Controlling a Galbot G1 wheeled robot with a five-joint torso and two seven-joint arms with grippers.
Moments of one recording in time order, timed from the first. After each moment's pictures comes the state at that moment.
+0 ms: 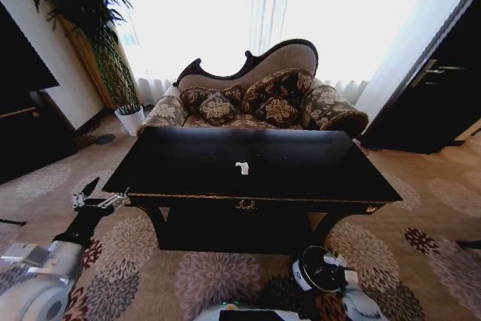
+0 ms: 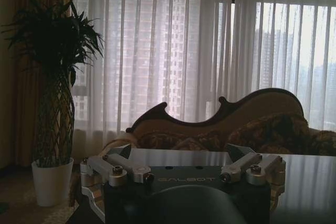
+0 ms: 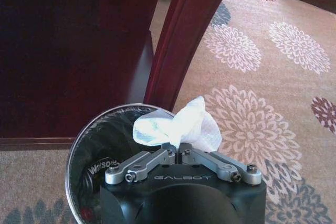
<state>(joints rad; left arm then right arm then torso) 1.92 -1.02 -1.10 -2.33 -0.81 -0.05 0.04 -1.34 1.08 0.45 1.05 0.39 -0.06 0.17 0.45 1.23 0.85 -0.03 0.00</state>
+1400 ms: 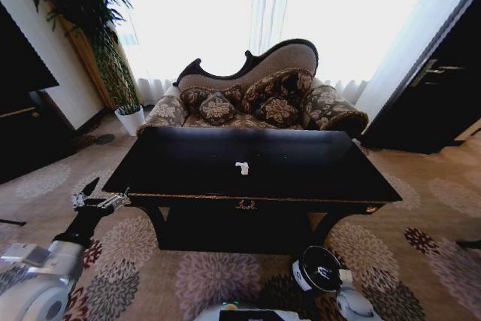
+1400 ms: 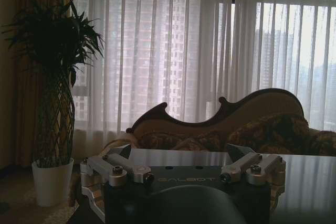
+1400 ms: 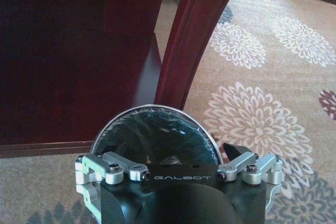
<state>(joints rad) 1.92 -1.02 -1.10 -2.33 -0.81 -0.05 0.04 -1.37 1.11 0.45 1.10 0.43 -0.06 0.18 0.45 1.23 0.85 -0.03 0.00</state>
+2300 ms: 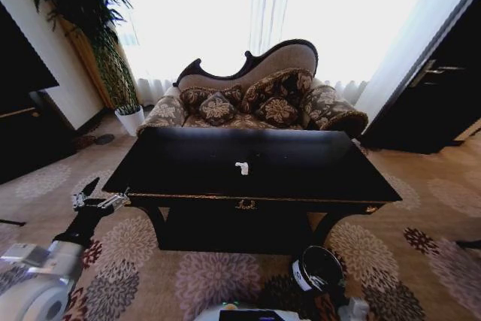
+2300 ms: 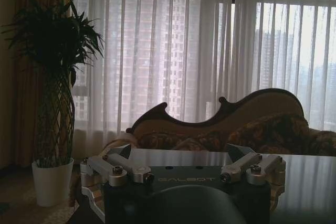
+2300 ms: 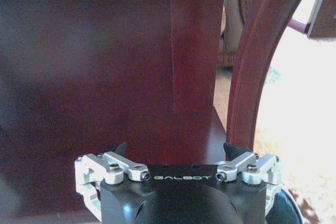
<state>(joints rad) 1.92 -1.02 -1.10 -2.33 -0.81 -0.05 0.04 -1.79 1.21 0.65 1.57 0.50 0.21 -0.07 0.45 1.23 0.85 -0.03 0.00</state>
